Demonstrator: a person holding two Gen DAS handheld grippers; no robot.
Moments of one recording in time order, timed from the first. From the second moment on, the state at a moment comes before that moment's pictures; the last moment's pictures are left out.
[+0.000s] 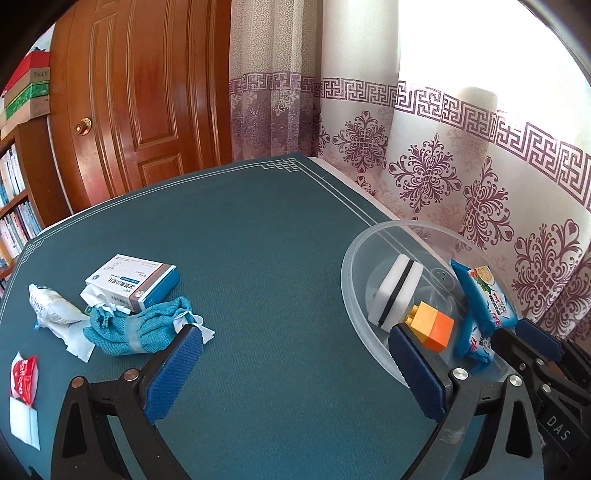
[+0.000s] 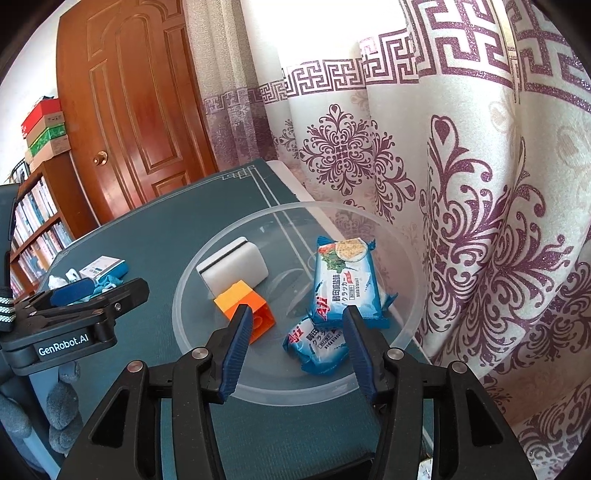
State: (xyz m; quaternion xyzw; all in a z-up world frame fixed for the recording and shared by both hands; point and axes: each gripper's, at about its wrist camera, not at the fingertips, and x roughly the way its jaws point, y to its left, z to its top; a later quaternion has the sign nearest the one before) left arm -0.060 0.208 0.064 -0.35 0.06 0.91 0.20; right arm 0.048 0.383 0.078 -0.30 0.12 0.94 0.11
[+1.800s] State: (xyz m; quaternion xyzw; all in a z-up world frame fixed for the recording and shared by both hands) left arm -0.038 -0.099 0.023 -0.40 -0.04 0.91 -0.09; right arm 0.031 0.234 0.046 -0.38 0.08 0.92 -0.03
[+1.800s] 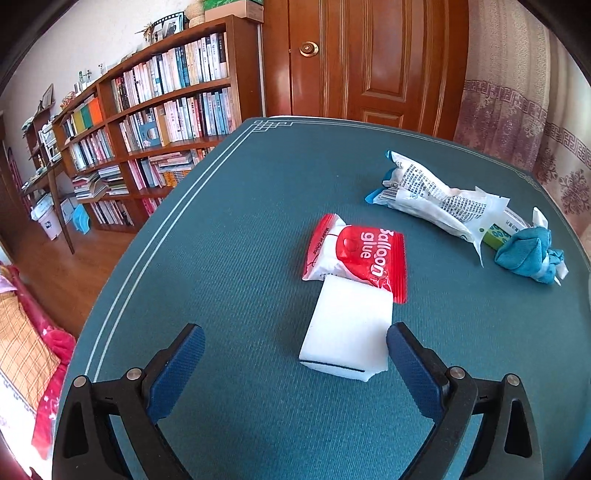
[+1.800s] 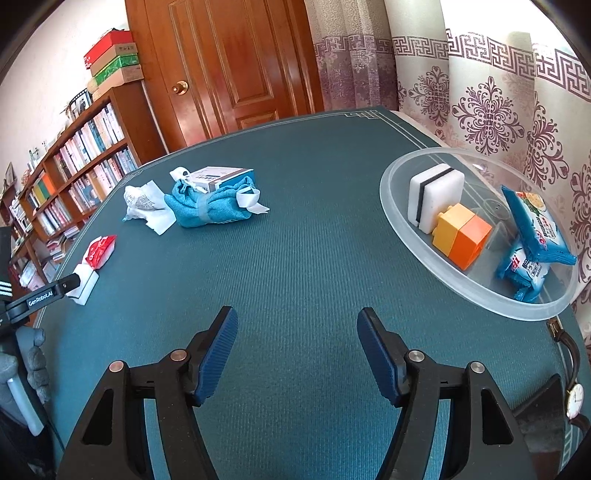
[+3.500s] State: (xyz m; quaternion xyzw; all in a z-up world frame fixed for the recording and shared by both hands) left arm -0.029 -0.056 0.020 -0.38 -0.02 0.93 0.03; right arm -0.098 0.163 0.039 -0.44 0.13 0.86 -0.24
